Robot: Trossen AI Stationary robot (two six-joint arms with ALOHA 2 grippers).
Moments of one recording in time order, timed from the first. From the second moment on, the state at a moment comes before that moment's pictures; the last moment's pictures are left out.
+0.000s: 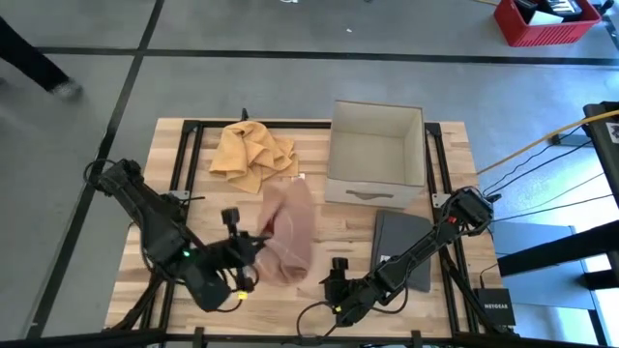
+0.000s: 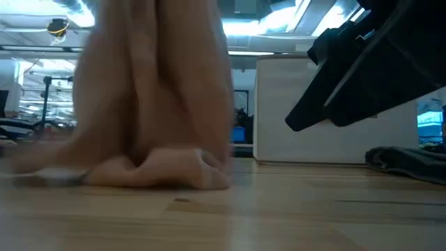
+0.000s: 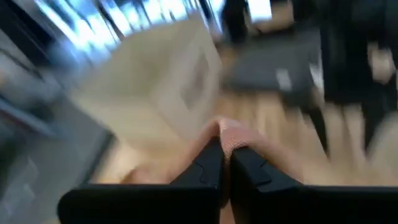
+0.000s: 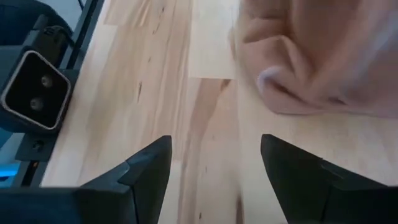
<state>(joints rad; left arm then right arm) -0.75 1.60 1.67 -1.08 -0.98 -0.53 0.68 1.97 1.18 -0.07 0.42 0.47</state>
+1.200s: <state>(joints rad) -0.59 1.44 1.08 -0.48 -0.57 -0.63 0.67 1.97 1.18 -0.06 0.41 0.49</state>
